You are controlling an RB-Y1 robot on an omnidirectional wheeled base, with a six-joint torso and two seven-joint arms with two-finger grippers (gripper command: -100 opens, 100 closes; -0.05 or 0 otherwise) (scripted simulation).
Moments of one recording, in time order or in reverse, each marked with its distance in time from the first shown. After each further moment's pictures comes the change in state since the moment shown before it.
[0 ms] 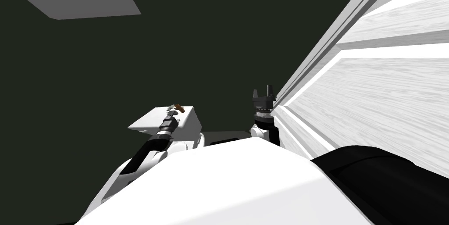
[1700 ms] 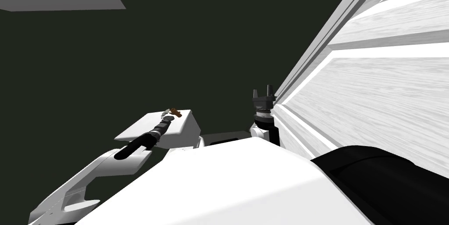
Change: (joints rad) left arm -0.007 0.442 0.034 0.070 0.012 0.376 -0.076; right arm 0.000 0.000 0.000 0.000 0.000 0.000 0.000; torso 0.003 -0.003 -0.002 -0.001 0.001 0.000
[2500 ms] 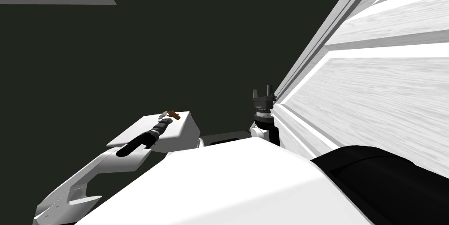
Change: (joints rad) left arm -0.030 0.013 0.002 0.060 -0.005 0.003 -0.007; right arm 0.000 0.000 0.000 0.000 0.000 0.000 0.000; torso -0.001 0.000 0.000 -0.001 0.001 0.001
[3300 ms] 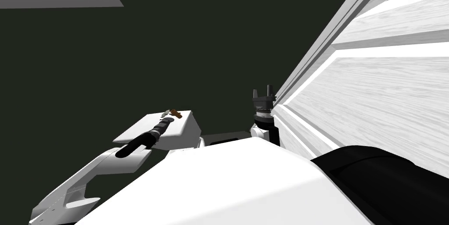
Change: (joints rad) left arm 0.016 0.003 -0.002 -0.039 -0.001 0.015 0.002; right arm 0.000 0.000 0.000 0.000 0.000 0.000 0.000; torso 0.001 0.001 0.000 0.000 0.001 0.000
